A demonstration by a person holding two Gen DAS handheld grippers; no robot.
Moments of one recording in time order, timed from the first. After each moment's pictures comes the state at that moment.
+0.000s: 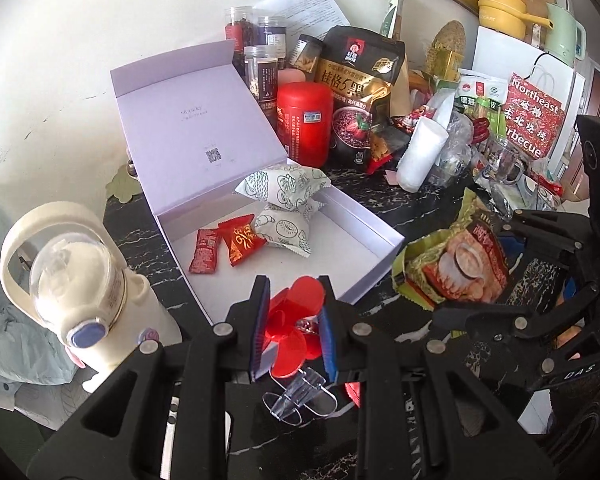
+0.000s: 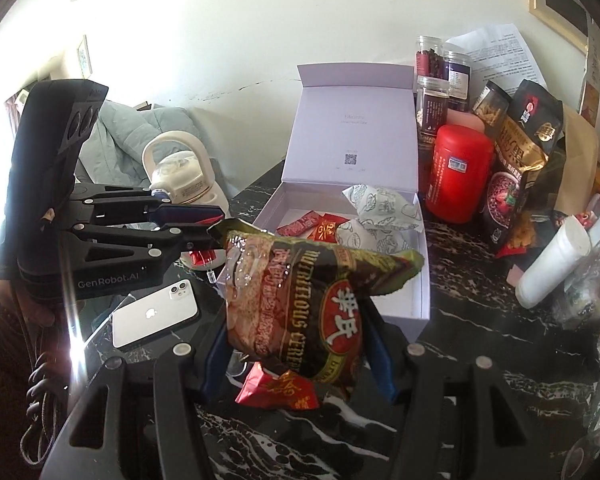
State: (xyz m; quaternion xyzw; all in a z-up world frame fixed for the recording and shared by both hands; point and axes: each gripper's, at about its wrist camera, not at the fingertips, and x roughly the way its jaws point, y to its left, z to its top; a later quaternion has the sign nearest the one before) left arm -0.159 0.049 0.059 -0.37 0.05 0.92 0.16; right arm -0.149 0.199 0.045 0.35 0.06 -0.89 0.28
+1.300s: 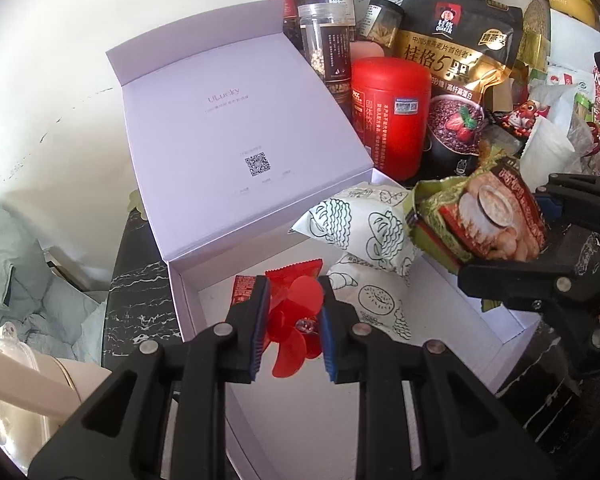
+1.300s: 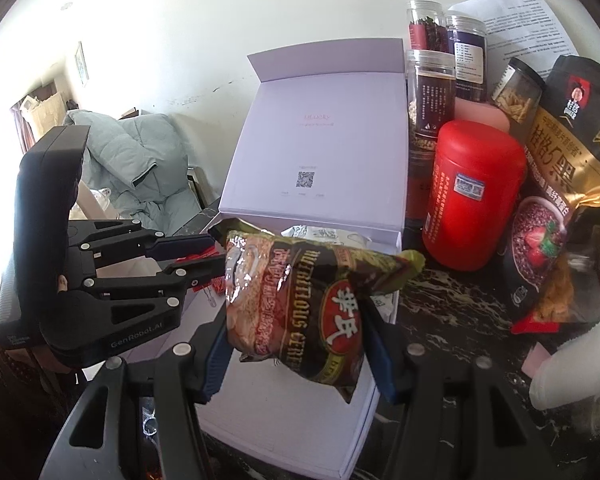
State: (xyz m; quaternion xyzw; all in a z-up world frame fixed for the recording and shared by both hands) left arm -0.288 0.069 -0.001 -0.38 0.09 0.92 0.03; right arm -0.303 0.213 0.001 0.36 0.04 -0.88 0.32
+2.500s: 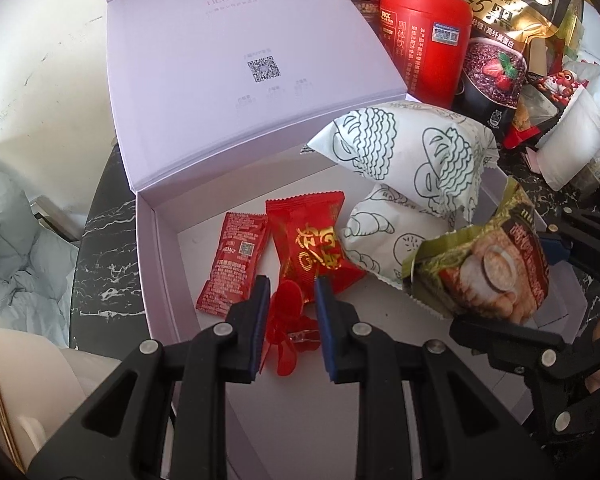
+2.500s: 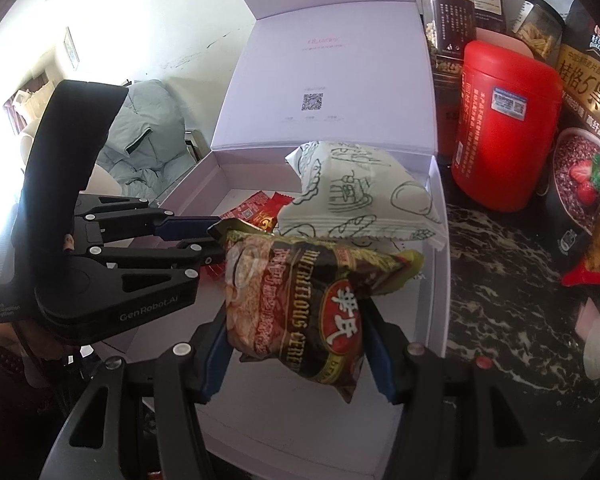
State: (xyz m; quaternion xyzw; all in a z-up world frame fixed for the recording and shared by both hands) left arm -0.312 0.060 -0.051 -0.47 0.06 0.88 0.02; right arm -0.307 0.191 -0.054 0.42 0.04 -0.85 0.31
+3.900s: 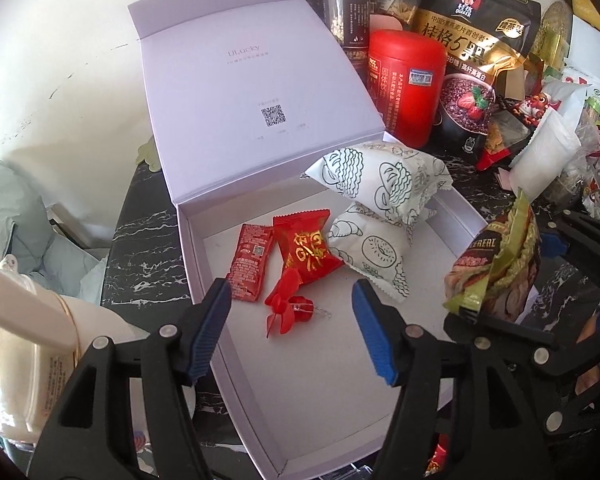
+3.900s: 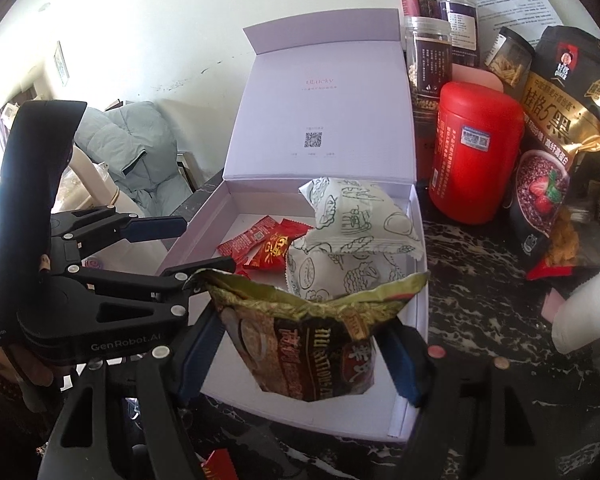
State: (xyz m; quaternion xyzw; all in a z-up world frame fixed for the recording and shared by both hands) left arm -0.266 0.059 -0.006 -0.43 0.05 0.90 0.01; right arm -0.272 0.193 -0.015 0.39 0.04 -0.88 0.28
